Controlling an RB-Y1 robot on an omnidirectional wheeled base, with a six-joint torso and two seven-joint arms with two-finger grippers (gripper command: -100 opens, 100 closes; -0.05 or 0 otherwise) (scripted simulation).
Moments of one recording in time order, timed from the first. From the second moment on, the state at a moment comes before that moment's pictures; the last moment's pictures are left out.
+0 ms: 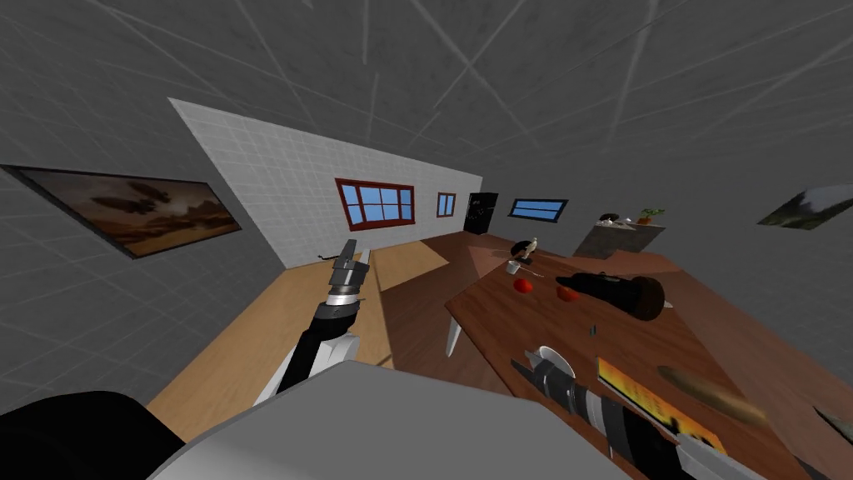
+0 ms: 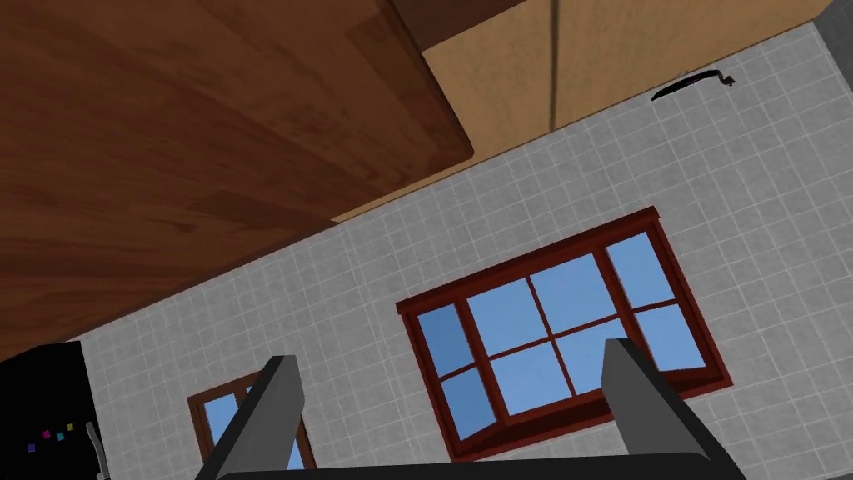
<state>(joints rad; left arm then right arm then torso) 0.51 0.02 -0.04 -2.40 -0.01 -0.41 -0.05 0.53 -1.21 0.33 -1.65 0.23 -0.51 0.26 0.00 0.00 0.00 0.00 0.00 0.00</state>
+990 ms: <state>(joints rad) 0.51 0.02 -0.04 -2.40 -0.01 -0.41 -0.05 0.53 -1.49 0.49 -1.39 0.33 -0.50 0.40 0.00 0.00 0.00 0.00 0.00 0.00</state>
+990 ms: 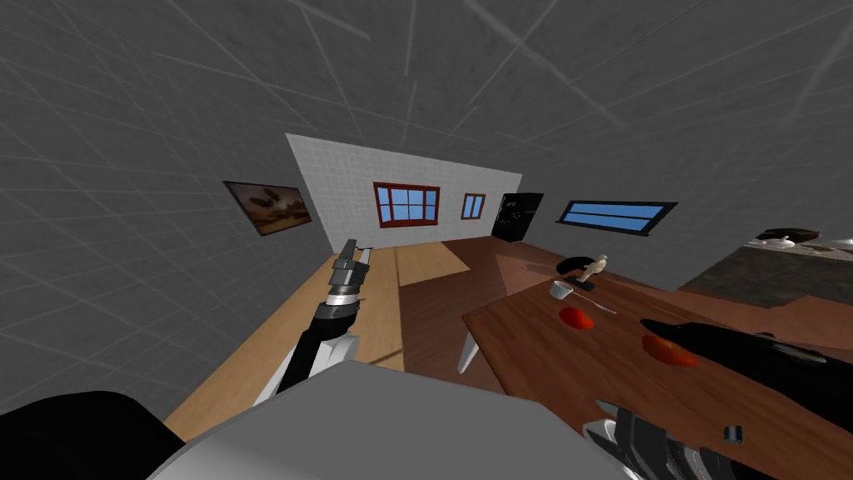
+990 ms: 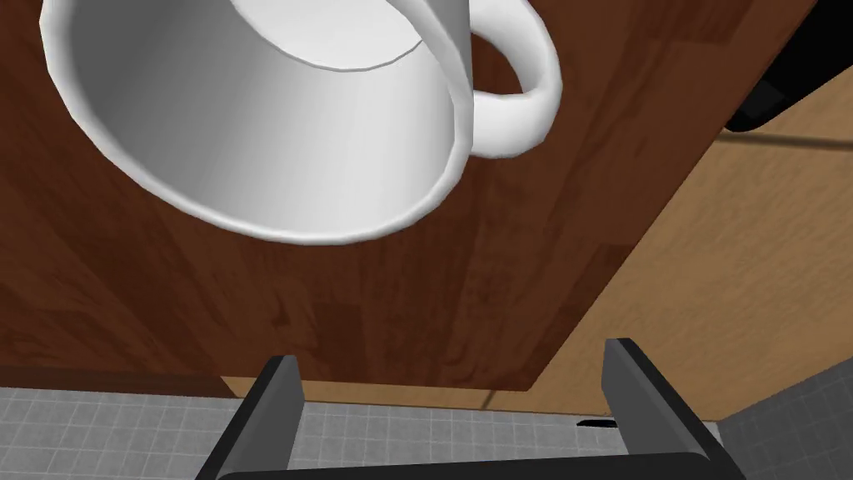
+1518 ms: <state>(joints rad) 0.51 0.02 -0.04 -2.40 -0.01 -0.41 -0.05 0.52 -1.57 0.63 -1.24 0.40 -0.49 0.47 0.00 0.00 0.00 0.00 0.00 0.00</state>
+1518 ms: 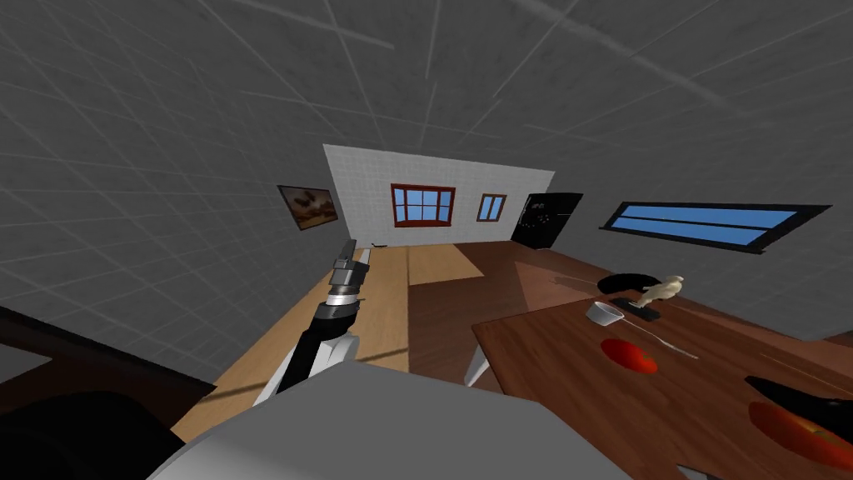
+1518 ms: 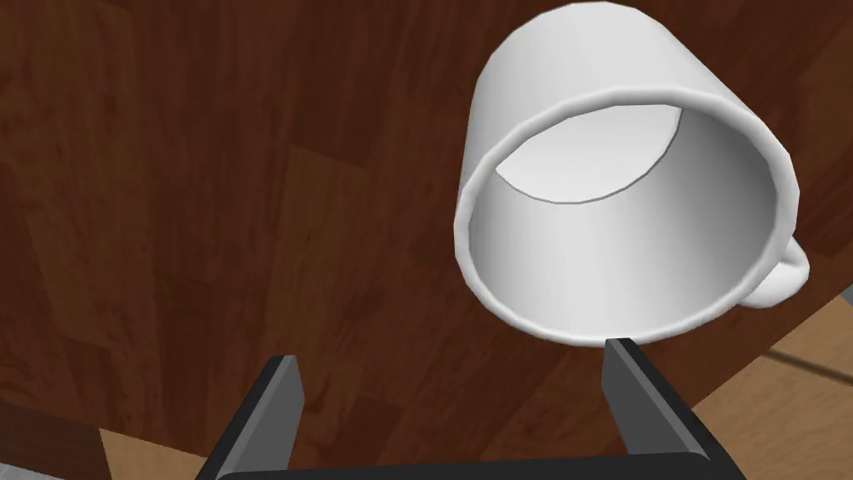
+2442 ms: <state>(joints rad) 0.51 0.02 -0.04 -2.40 -0.01 -0.41 -0.05 0.56 -1.48 0.86 -1.13 0.48 -0.43 0.58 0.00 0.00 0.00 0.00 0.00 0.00</state>
